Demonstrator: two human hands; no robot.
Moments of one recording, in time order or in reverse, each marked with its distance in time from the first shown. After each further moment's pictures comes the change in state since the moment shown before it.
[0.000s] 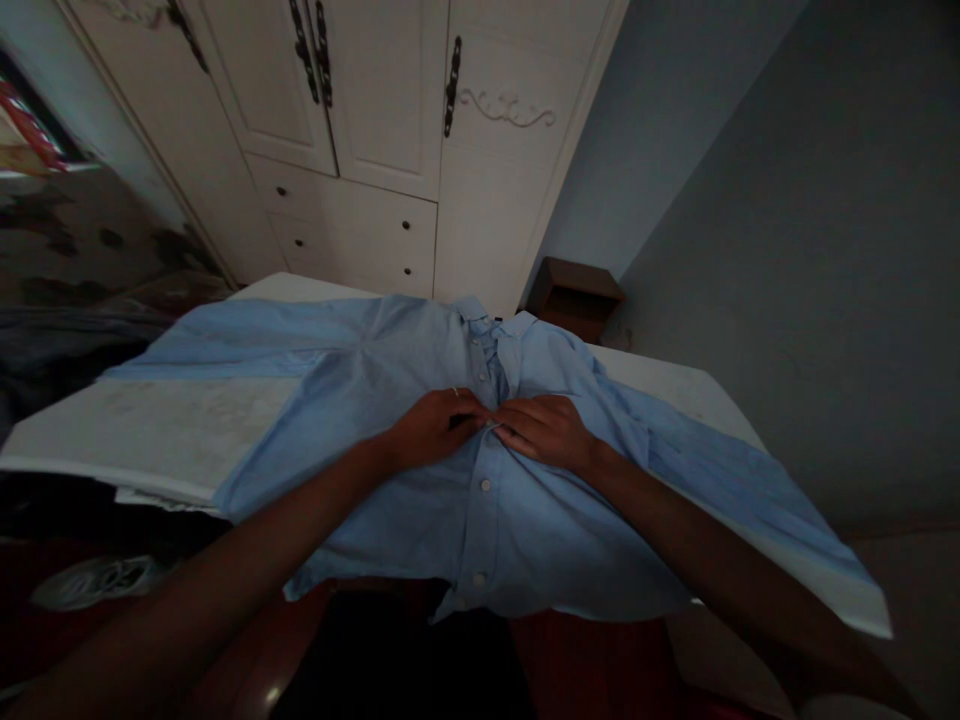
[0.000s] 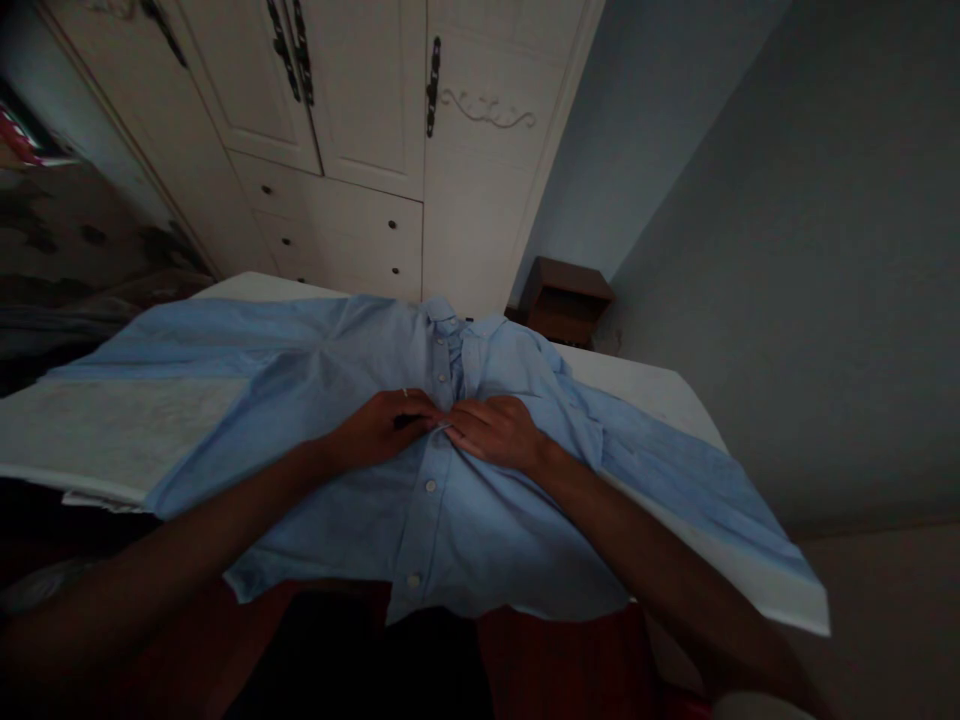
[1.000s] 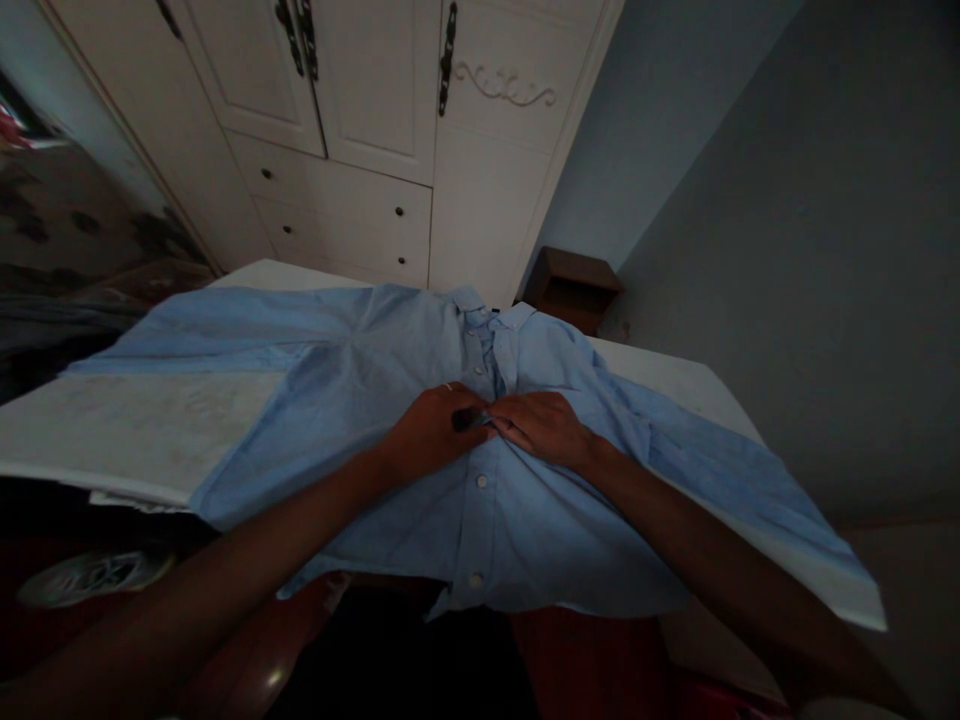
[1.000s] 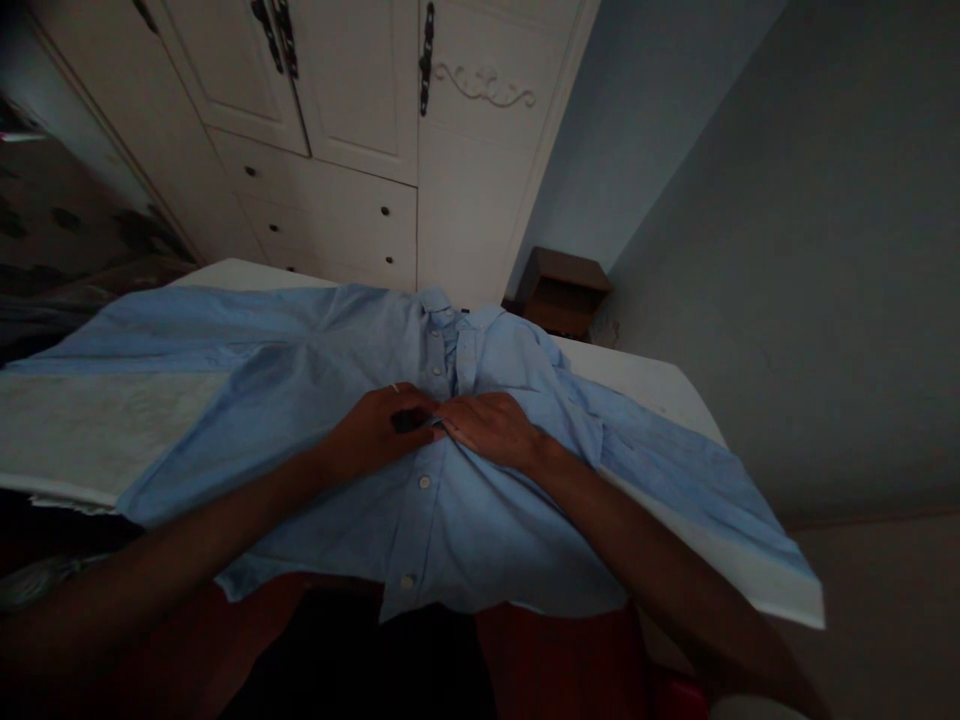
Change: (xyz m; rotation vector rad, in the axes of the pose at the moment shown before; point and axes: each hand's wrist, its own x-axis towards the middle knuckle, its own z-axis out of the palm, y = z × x) left_hand -0.002 0.013 0.009 0.094 0.083 -0.140; right_hand 0.004 -0.002 0.004 0.058 -0.051 0.059
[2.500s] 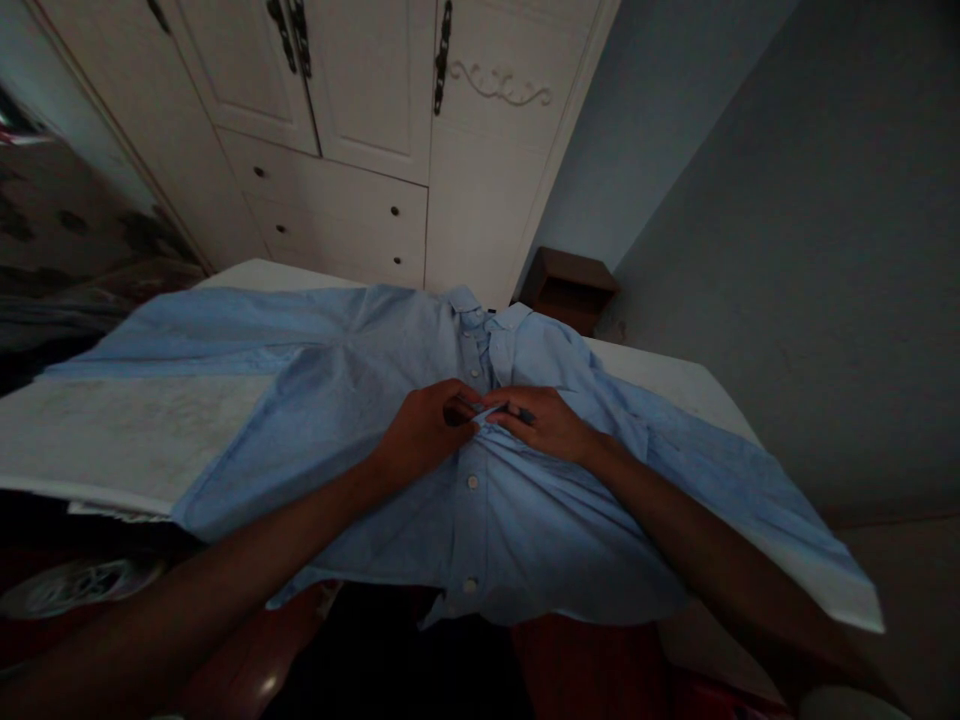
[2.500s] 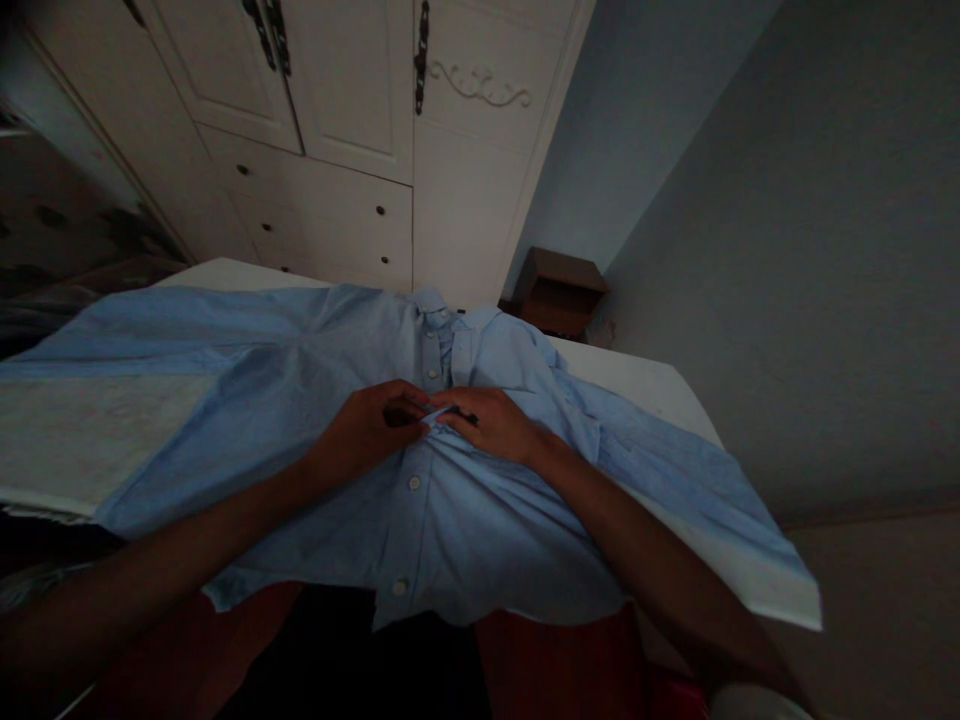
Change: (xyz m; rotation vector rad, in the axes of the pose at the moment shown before) left_hand 0.001 0.002 0.004 -0.310 0.105 -0.221; right_hand 0.009 0.006 -0.011 0.492 -0.071 0.229
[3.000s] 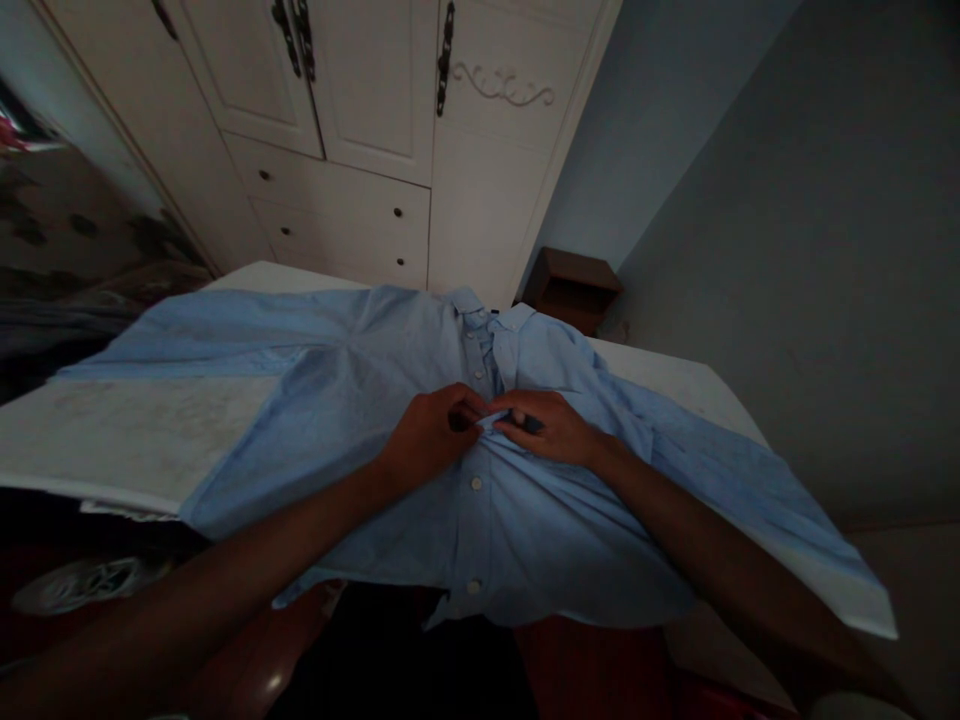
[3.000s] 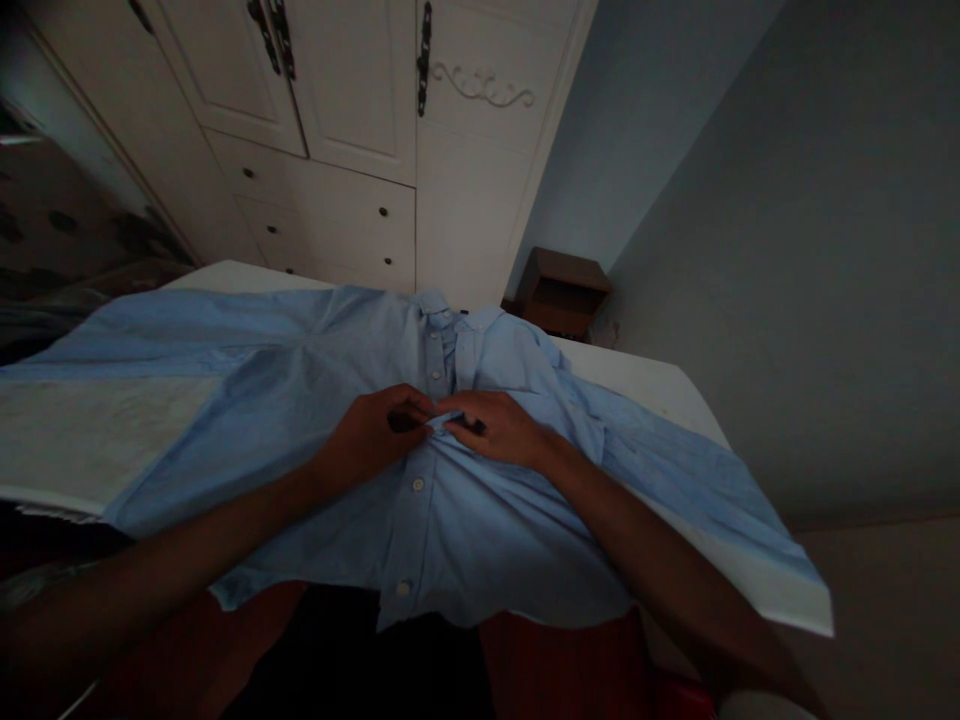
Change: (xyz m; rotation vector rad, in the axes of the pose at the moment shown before) left_hand -0.004 -0.001 0.002 0.087 0.011 0.085; right_hand -0.005 0.004 0.002 -0.052 0.044 -0.095
